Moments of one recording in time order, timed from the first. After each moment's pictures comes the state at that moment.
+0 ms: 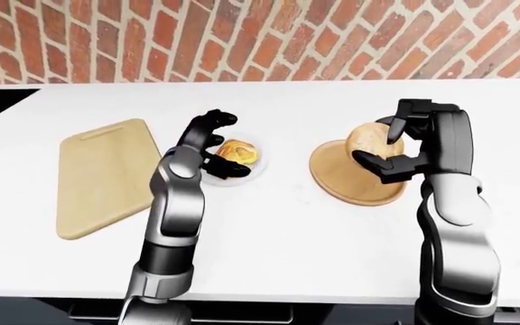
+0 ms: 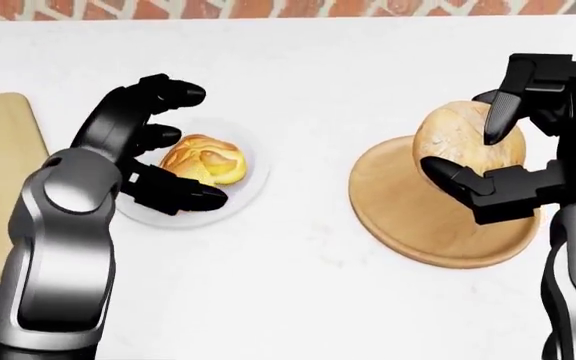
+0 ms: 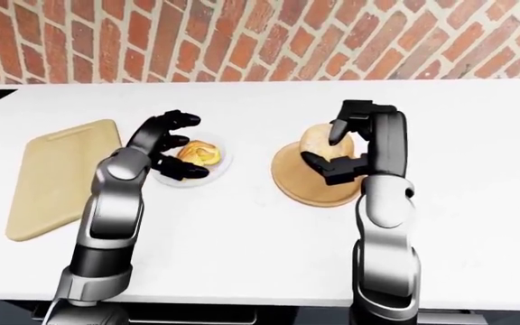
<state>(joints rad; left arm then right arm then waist) -0.71 0.10 -0.03 0.02 0.60 0.78 -0.40 -0.41 -0.18 -0.16 -0.53 -0.30 0.69 -0.01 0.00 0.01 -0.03</state>
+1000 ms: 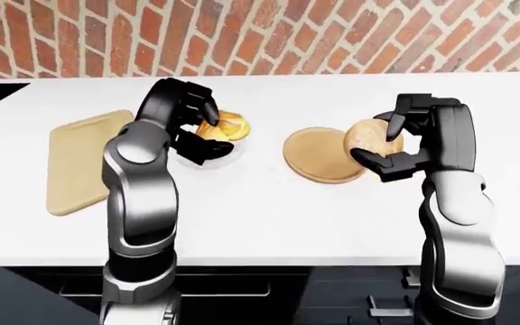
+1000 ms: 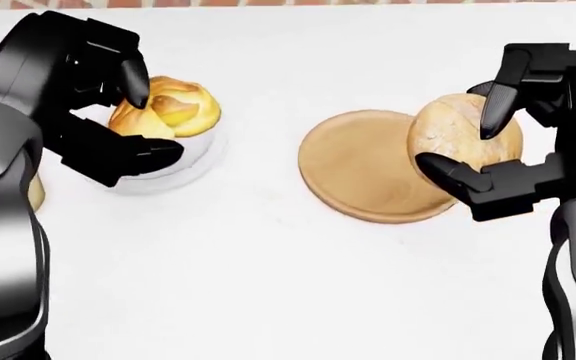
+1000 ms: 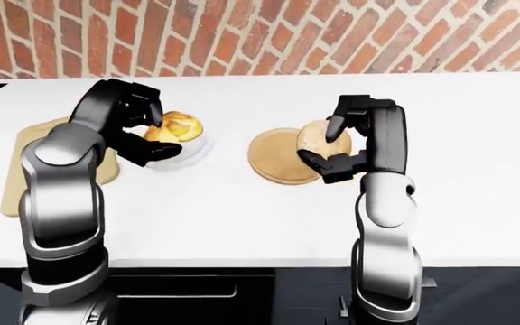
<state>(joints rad) -0.79 0.17 0.02 -0.30 0.64 1.04 -0.54 -0.43 -0.19 -0.14 -0.57 -0.32 0.73 0.03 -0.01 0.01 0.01</state>
